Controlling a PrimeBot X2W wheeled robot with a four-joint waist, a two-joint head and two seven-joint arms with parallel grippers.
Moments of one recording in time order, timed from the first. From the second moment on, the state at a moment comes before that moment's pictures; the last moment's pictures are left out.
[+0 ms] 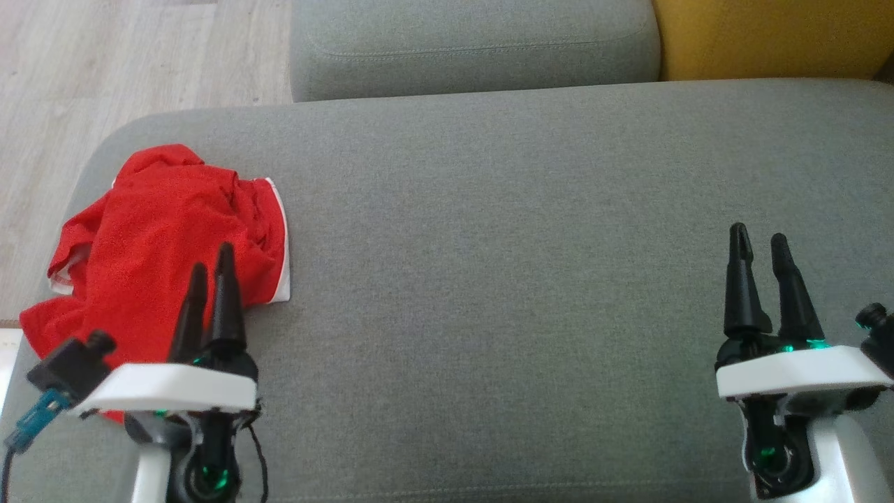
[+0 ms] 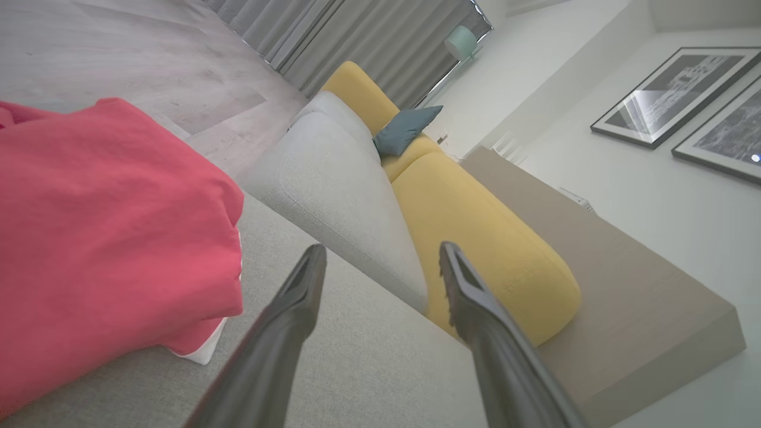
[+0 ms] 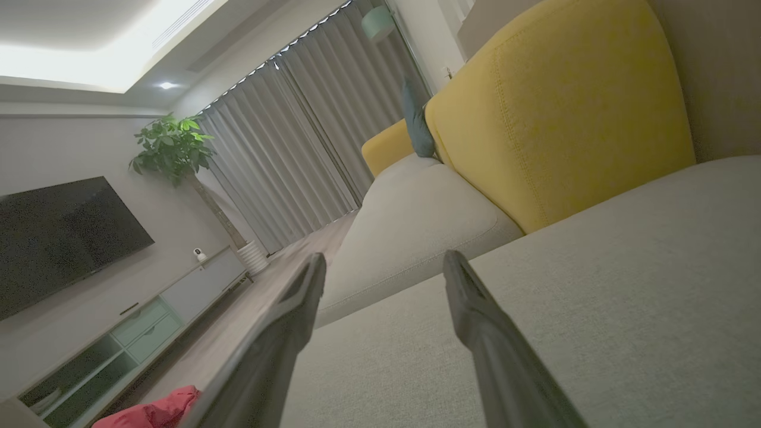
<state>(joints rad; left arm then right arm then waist) -0.02 0.03 -0.06 0.00 -0.84 -0.02 -0.08 -0.05 -0.04 -0.01 0.06 0.57 0.12 -0.08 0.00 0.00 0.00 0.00</state>
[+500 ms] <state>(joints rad) -0.02 0.05 -0.18 0.00 -0.56 0.03 -0.12 -0.05 -0.04 0.00 0.06 0.37 0.12 -0.12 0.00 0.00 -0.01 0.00</state>
